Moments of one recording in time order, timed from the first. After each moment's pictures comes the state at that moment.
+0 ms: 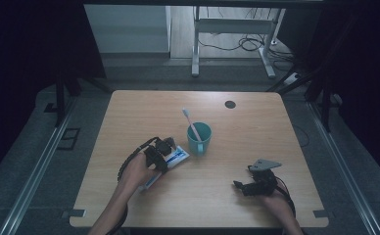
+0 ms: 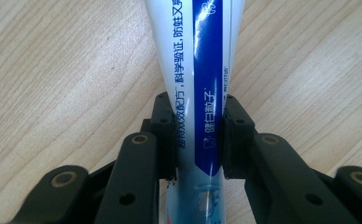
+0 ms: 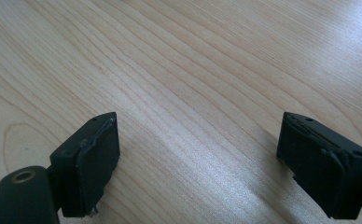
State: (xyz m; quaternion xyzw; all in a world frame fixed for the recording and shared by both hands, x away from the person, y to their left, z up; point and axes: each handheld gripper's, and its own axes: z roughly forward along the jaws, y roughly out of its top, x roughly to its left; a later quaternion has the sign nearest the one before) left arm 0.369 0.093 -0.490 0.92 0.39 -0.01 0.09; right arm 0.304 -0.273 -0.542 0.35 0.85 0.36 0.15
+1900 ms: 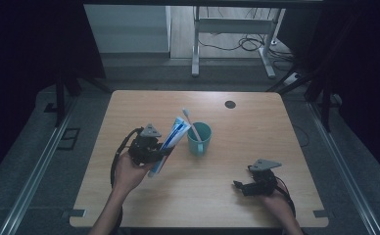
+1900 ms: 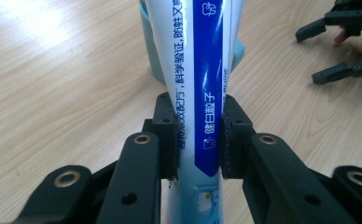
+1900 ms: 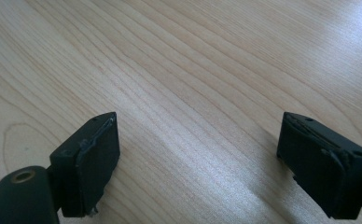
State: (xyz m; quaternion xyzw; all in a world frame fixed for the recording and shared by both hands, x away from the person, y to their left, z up) left arm 0.328 0.125 -0.417 0.85 0.35 0.11 0.38; right arm 0.304 -0.273 -0.542 0.35 0.85 0.36 0.15
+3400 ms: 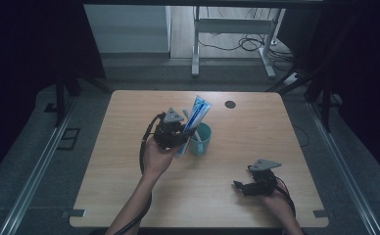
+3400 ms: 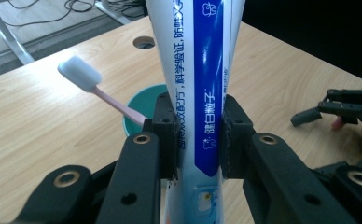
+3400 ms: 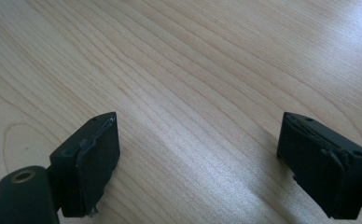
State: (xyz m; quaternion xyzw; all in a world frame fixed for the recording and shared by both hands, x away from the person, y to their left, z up) left arm 0.363 0.063 -0.400 0.81 0.35 0.15 0.45; right arm 0.304 -0.273 -0.542 0.35 0.85 0.36 0.15
